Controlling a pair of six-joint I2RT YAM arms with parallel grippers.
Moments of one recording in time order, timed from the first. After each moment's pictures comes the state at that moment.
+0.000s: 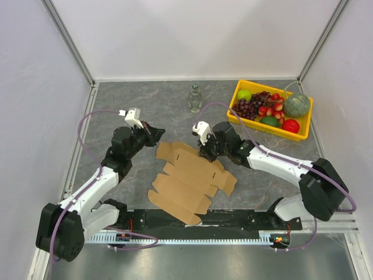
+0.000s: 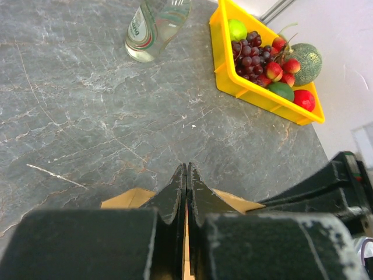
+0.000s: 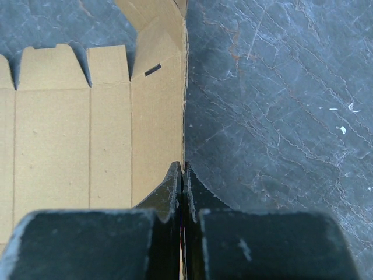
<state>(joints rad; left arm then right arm) -0.34 0.99 0.50 0.32 0.22 -0.57 0.74 1.44 0.85 -0.09 -0.28 -0.13</state>
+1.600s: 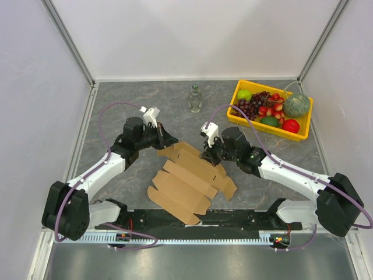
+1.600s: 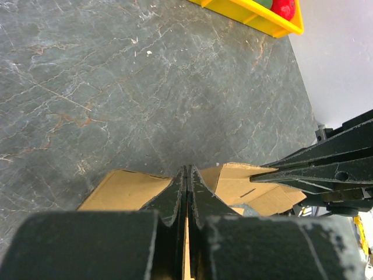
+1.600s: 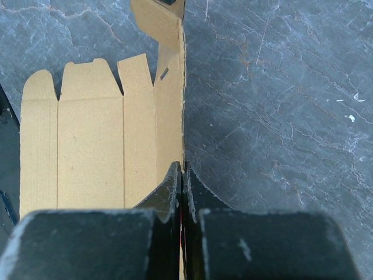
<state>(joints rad) -0.38 1.21 0.67 0.10 0.50 -0.53 0.76 1.24 0.74 -0.04 -0.27 0.01</state>
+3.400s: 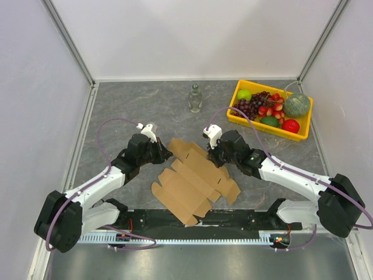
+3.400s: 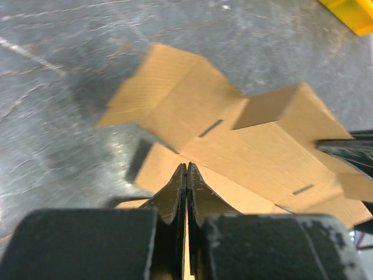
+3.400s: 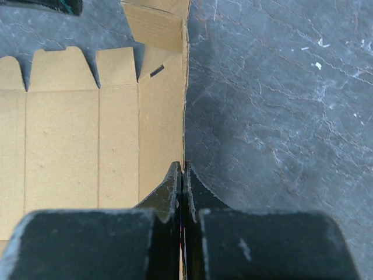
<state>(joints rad) -0.51 1.09 0.50 0.06 0.21 -0.60 0.78 1.23 0.72 -0.12 -0.10 0.04</state>
